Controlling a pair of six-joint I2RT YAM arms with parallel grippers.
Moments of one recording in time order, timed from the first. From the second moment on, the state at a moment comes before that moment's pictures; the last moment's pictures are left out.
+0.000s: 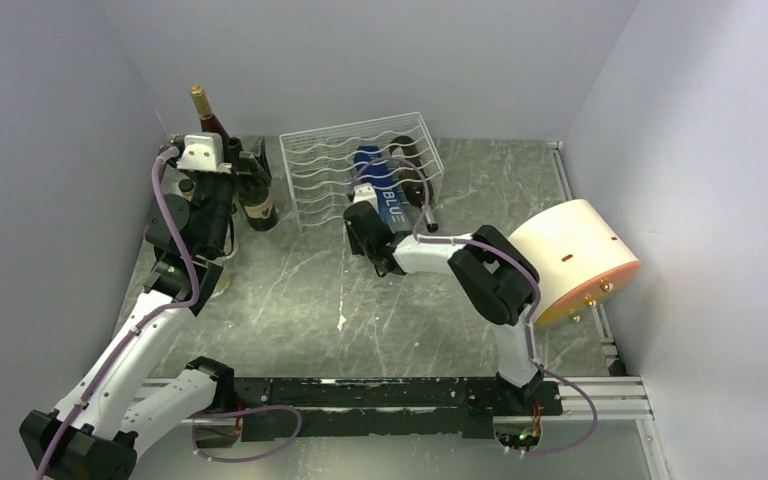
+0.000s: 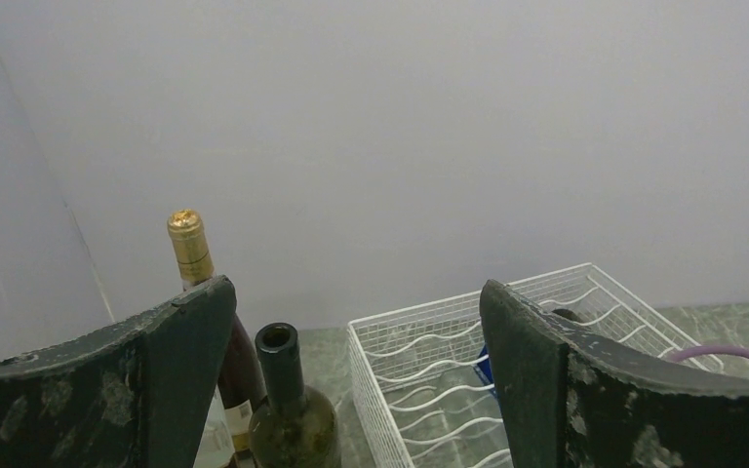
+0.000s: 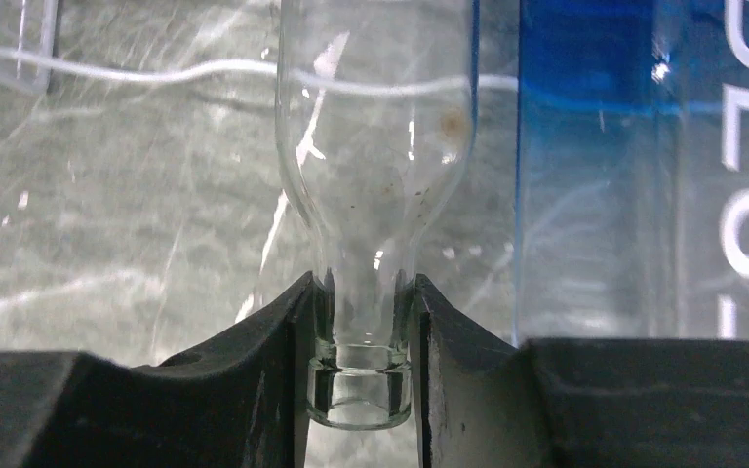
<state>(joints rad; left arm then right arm) -0.38 0.89 0.88 0.37 -0.27 0.07 0.81 2.04 1.22 0.15 0.37 0.27</state>
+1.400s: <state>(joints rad) -0.56 1.00 0.81 0.43 0.11 0.25 0.86 1.23 0.68 -0.05 0.08 0.44</state>
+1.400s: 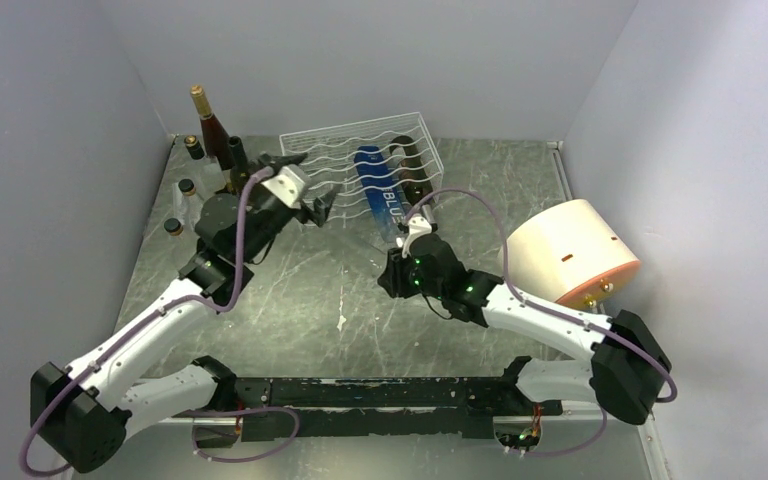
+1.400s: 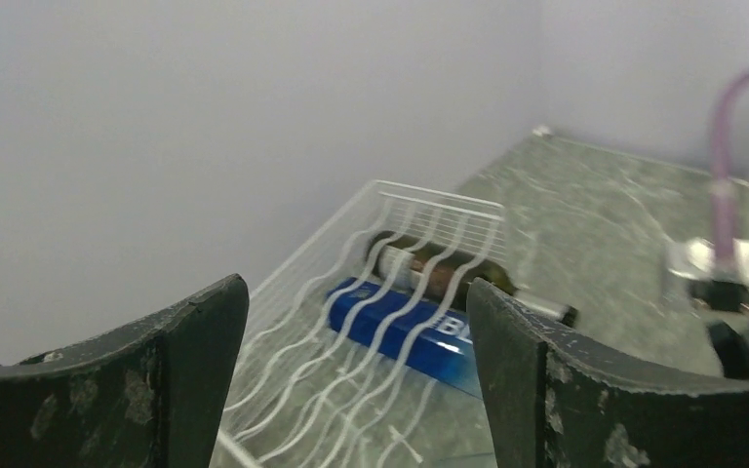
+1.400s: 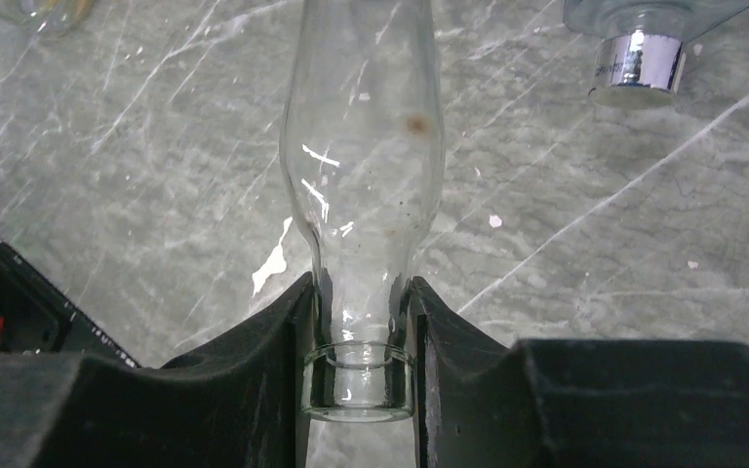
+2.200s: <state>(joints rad) -1.10 1.29 0.81 0.01 -0.08 0.33 0.58 1.15 0.76 -0.32 -0.41 0.32</state>
